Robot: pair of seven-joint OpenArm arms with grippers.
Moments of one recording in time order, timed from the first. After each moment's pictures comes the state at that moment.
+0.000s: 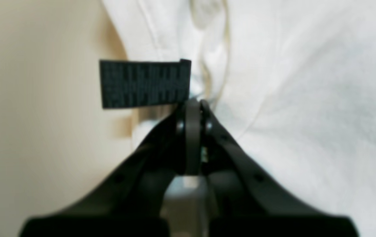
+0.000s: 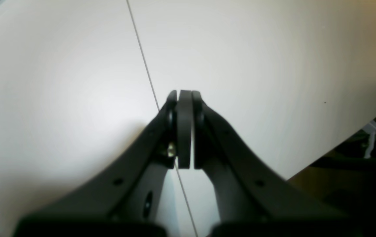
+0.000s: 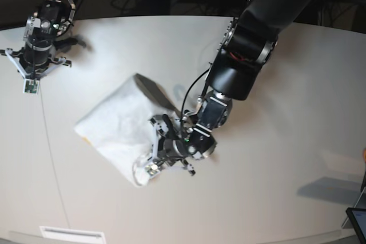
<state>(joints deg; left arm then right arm) -35.3 5.1 27.6 40.4 9.3 -27.8 25.8 -20.3 -1.9 19.3 110.2 -22.2 0.3 -37.3</state>
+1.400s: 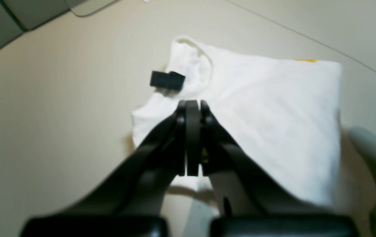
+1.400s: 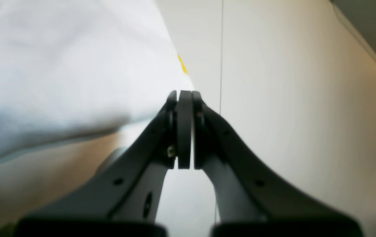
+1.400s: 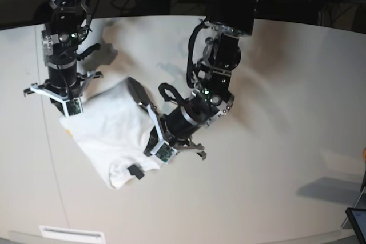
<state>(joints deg) -7.5 4.6 14.2 92.9 4.3 -27.5 30.3 -15.3 1.8 6.1 110.3 -27.0 11.7 -30.1</state>
